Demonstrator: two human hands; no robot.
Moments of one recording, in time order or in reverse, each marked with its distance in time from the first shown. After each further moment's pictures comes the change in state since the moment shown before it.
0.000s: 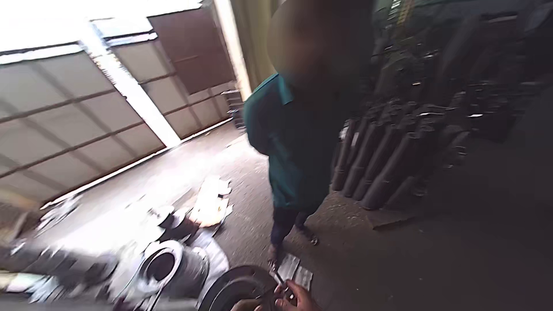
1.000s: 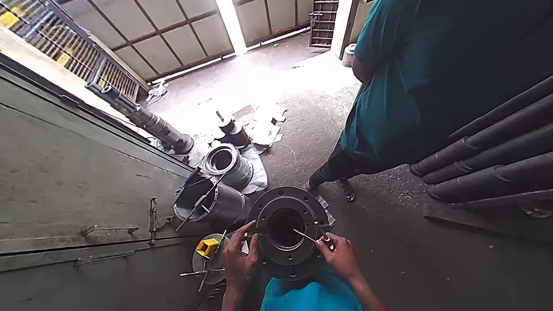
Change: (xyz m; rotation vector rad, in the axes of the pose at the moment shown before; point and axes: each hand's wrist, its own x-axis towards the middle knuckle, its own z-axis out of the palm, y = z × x) left_hand -0.073 -0.027 -0.077 0.341 0.386 -0.282; right_hand -0.003 0.002 0.027 -0.379 -0.030 0.181
